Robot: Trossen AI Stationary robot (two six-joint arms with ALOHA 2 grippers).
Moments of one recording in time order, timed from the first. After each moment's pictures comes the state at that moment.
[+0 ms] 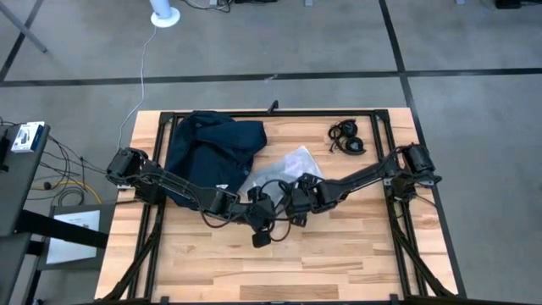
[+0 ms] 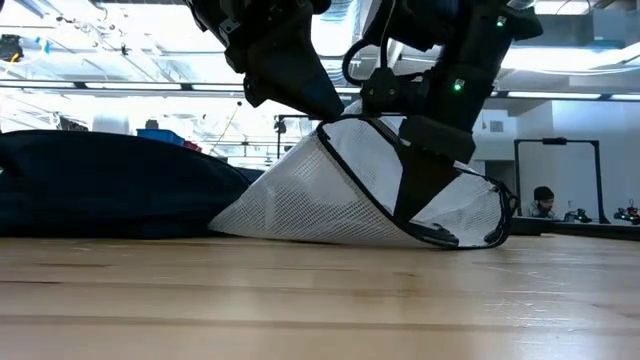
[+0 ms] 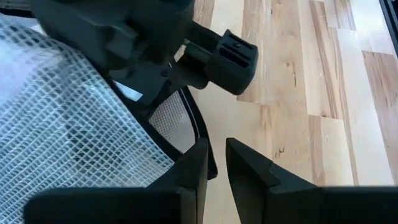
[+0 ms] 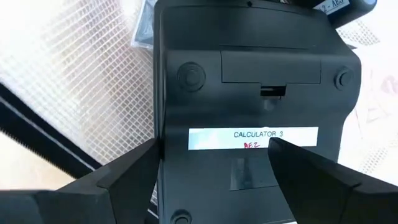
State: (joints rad) left arm -0.33 1.73 1.17 -0.22 -0.31 -0.37; right arm 0.21 1.84 1.14 -0.54 0.38 0.41
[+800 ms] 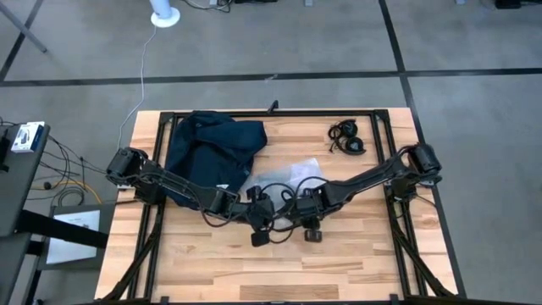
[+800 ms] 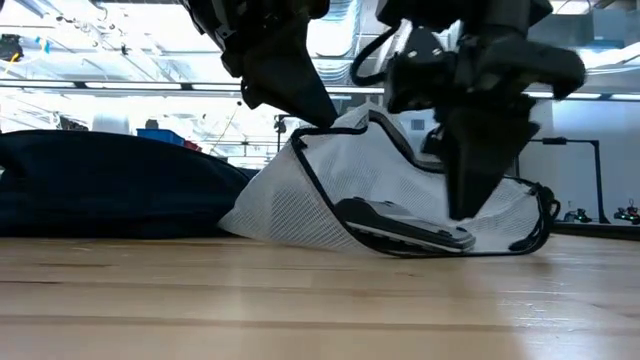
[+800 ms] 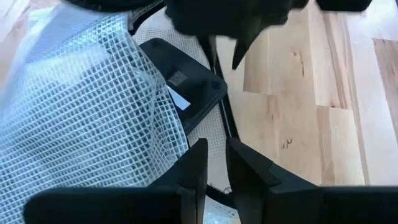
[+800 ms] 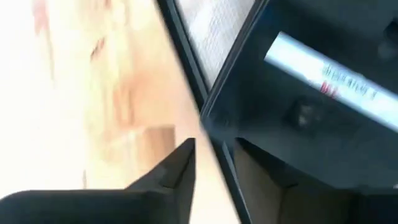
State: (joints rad) left arm -0.32 1.73 1.17 -0.26 -0.30 -0.36; right arm 0.26 1.78 1.13 -0.64 -0.06 0.31
